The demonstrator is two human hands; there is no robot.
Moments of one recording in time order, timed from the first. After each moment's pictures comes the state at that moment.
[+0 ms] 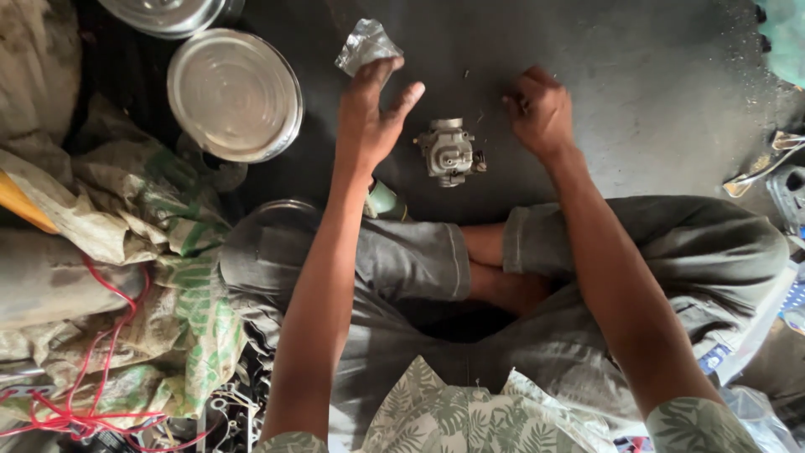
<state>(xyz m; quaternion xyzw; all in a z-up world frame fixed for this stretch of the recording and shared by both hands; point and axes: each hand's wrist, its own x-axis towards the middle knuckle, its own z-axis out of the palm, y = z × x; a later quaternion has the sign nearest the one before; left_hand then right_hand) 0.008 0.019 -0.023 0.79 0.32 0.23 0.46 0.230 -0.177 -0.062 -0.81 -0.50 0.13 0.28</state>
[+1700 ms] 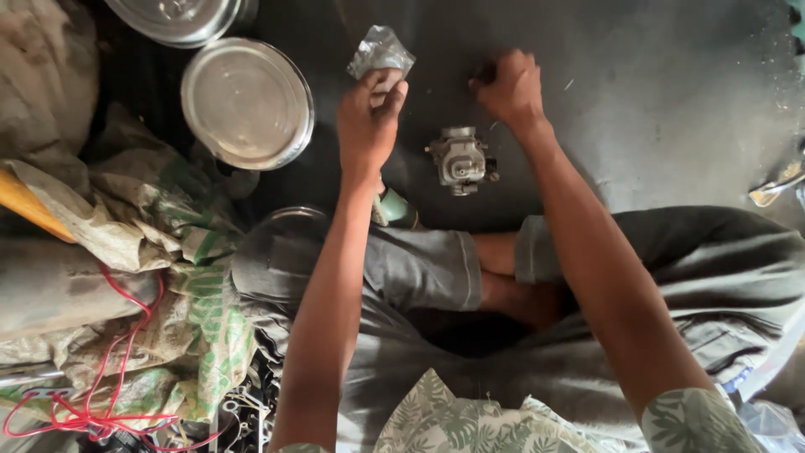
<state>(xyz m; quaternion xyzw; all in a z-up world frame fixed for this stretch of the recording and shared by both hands) 0.003 0.022 -0.040 0.68 0.39 0.27 0.56 0.229 -0.100 -0.125 -0.85 -0.45 0.18 0.21</state>
